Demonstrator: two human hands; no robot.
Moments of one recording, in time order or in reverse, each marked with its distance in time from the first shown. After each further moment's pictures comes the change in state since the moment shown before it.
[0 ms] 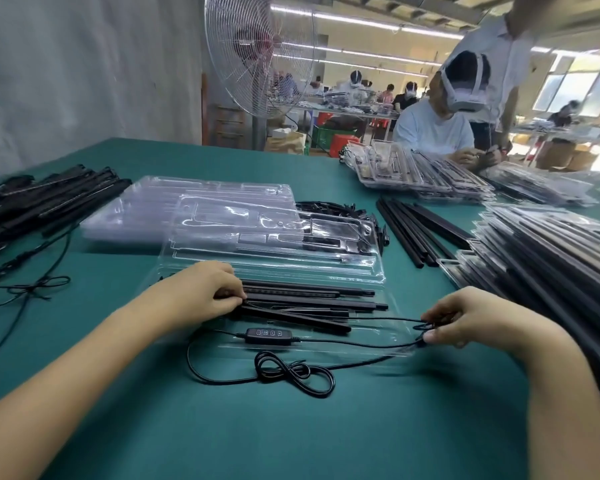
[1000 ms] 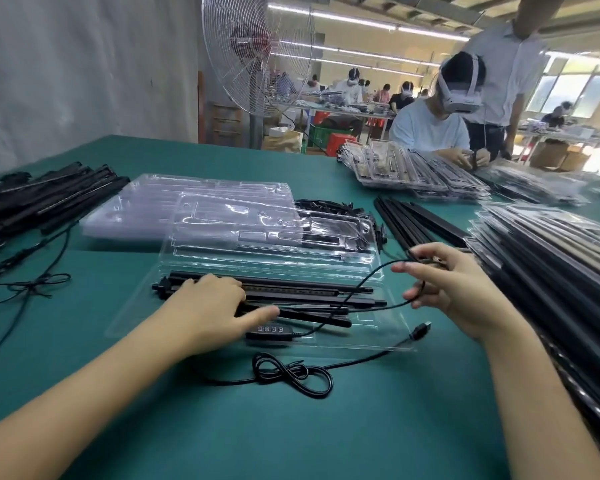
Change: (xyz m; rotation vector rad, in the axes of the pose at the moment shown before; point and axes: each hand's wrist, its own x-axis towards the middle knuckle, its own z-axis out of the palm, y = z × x) left_hand -0.015 0.032 0.011 0.204 -0.077 -0.147; right_hand 0.003 -0.033 0.016 0.897 0.213 -0.293
